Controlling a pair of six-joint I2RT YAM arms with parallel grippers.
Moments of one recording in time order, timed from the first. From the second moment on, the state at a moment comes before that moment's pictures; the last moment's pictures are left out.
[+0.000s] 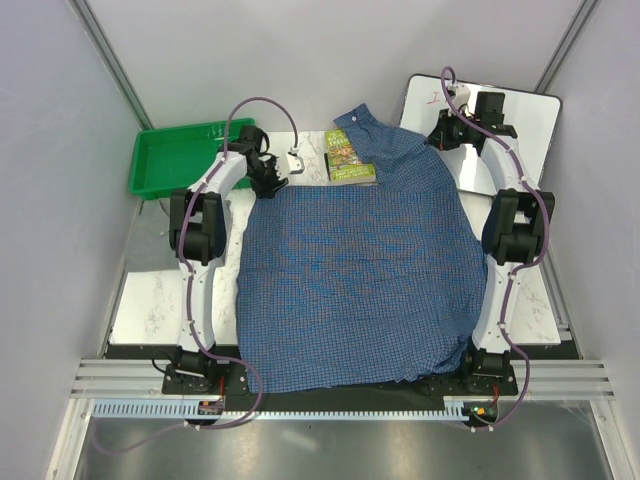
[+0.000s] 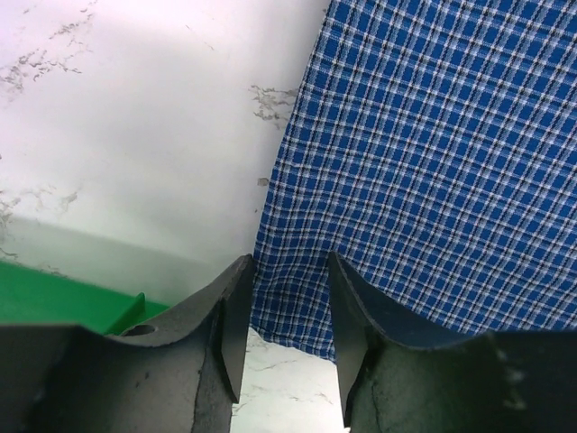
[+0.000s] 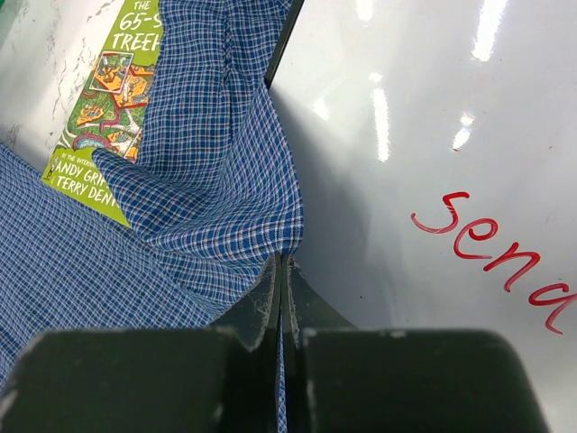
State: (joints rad) left arm -0.17 2.38 2.02 -0.77 0.35 1.09; right arm -0.09 2.29 2.09 -0.44 -0.63 -0.16
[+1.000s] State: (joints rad) left arm -0.17 2.18 1.88 -0.78 0.35 1.07; right arm -0.16 2.01 1.89 -0.44 -0.67 -0.13
